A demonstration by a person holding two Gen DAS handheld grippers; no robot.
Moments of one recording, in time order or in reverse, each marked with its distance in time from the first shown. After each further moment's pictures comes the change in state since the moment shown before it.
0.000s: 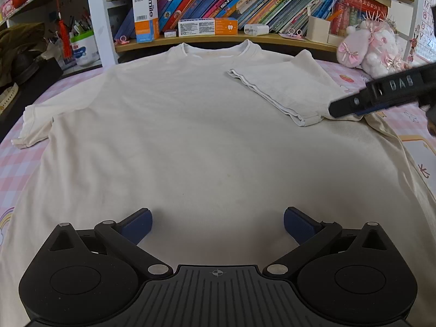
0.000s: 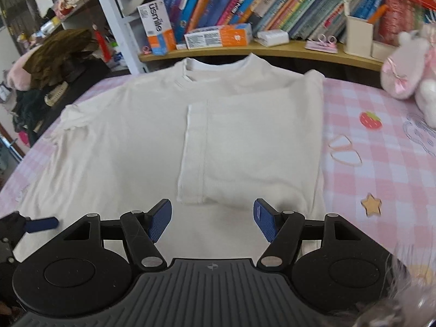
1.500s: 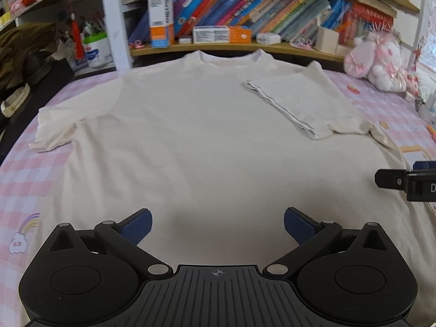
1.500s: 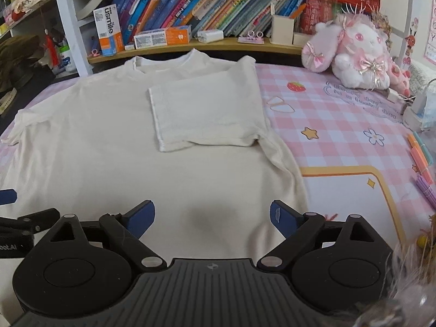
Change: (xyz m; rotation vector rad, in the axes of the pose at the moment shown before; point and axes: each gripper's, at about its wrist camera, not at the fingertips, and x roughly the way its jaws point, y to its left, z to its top) left arm -0.023 0.040 0.012 -0.027 -0.006 0.006; right arm -0.044 0.069 -0.066 0.135 -0.059 -0.346
